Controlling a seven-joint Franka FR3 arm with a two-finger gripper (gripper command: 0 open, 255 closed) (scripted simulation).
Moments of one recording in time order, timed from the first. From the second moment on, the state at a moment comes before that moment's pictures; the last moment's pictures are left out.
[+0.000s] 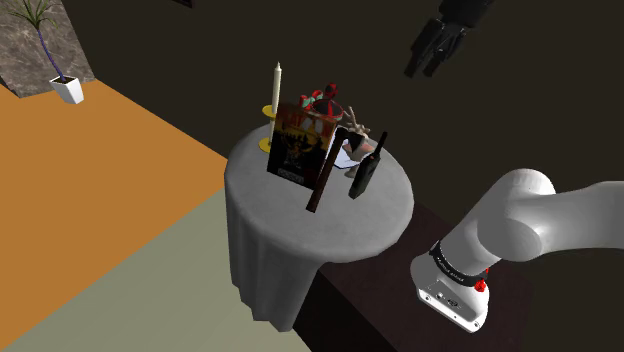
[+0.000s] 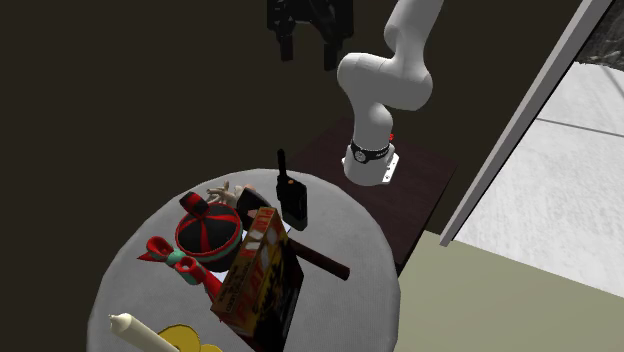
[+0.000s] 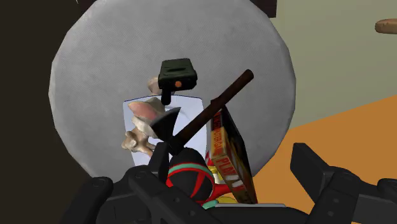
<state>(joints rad) 0.02 -0.83 -0.07 -2.28 0.06 1.58 0.06</state>
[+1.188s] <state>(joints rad) -0.27 -0.70 0.21 -2.70 0.18 2.04 0.91</state>
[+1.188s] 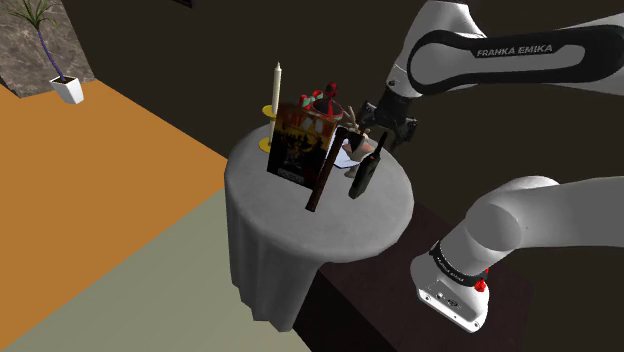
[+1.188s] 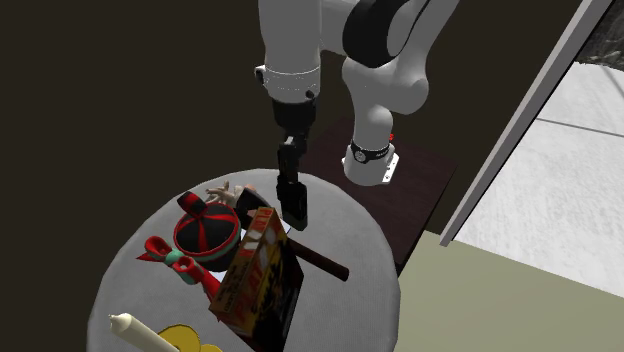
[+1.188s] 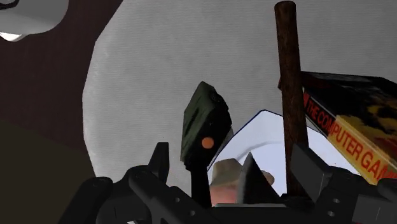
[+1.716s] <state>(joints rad) -0.33 -0.60 0.29 -2.81 0.23 2.22 1.11</state>
